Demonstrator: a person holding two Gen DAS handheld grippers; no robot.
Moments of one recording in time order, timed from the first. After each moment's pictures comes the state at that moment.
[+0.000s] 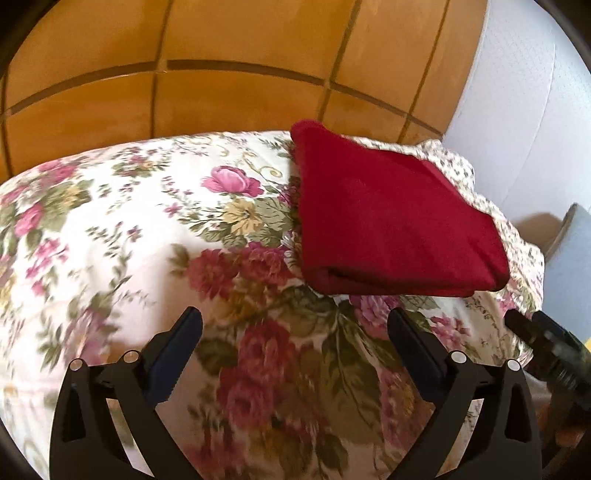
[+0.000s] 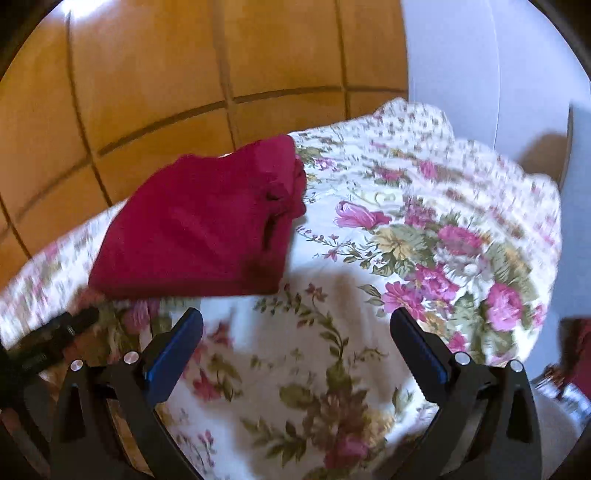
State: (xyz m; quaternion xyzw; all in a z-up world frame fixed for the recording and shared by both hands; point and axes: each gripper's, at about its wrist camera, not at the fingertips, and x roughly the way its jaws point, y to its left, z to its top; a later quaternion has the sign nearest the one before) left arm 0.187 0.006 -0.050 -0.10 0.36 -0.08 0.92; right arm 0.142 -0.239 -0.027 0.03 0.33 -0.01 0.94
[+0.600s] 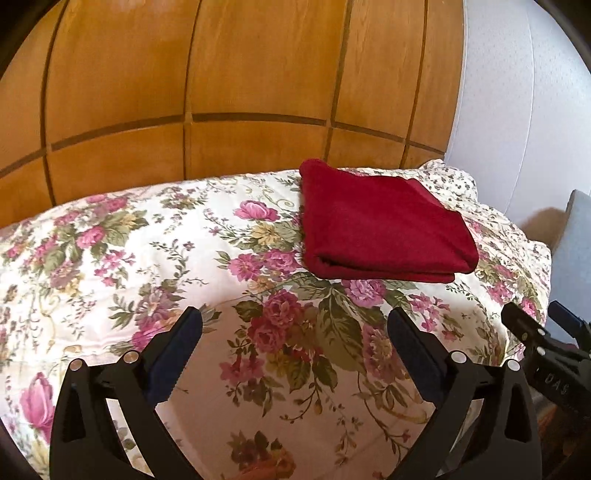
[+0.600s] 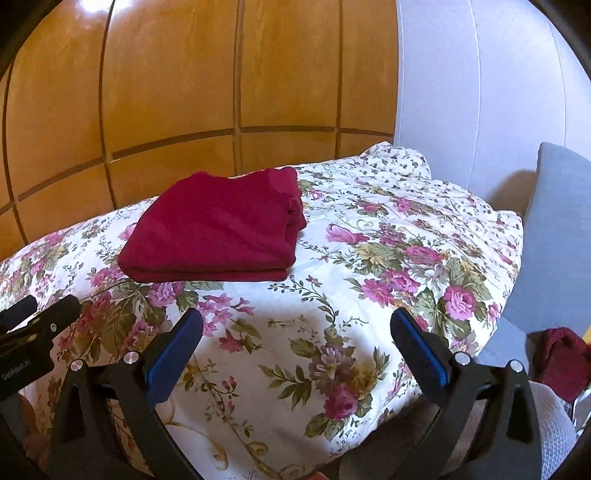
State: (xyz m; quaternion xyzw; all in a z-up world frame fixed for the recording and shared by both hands) left arm 0.107 -0.002 -0.019 -0.05 0.29 -0.04 0.95; right arm 0.084 -0.224 -0.014 0.02 0.28 -0.04 0.96
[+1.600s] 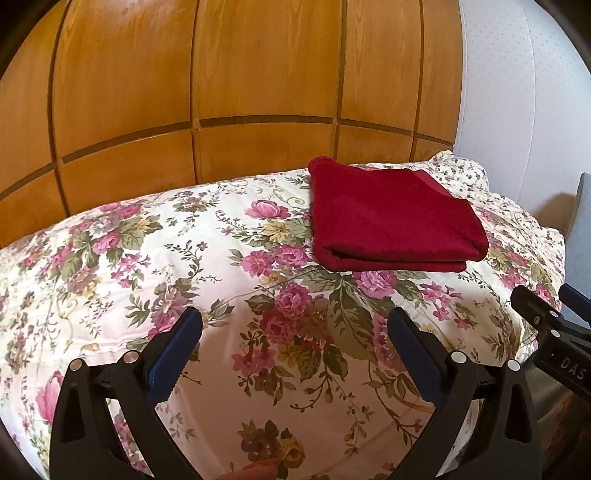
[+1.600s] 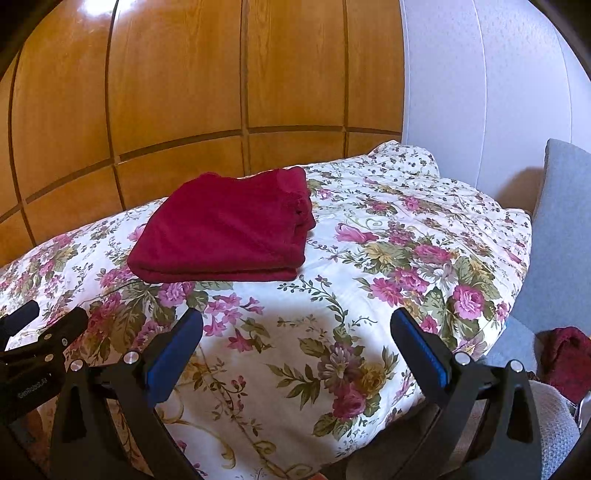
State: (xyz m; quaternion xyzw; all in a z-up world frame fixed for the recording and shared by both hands) left arm 0.102 -0.007 -0.021 -0.02 0.30 -0.01 0.95; right arm 0.084 -0.219 -0.013 0.02 0.28 -0.02 0.96
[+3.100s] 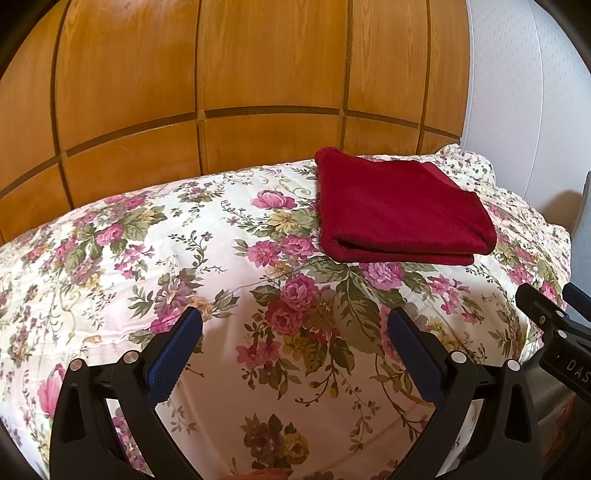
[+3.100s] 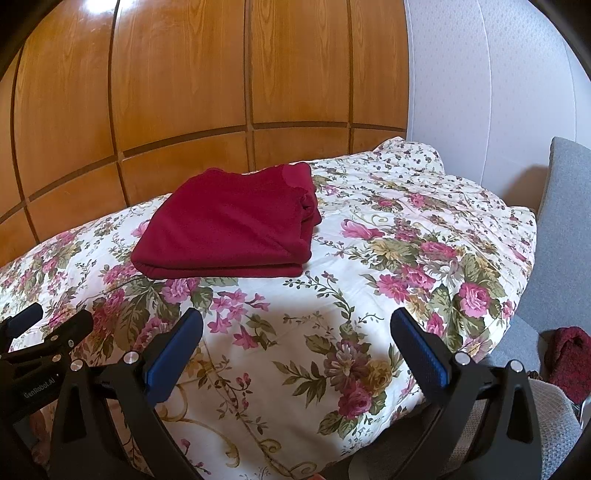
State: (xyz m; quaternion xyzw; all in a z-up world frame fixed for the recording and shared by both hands) left arm 0.104 -0.004 -0.026 -0.02 0.31 0.00 0.95; right arm 0.085 -0.218 -0.016 0.03 0.29 -0.01 0.96
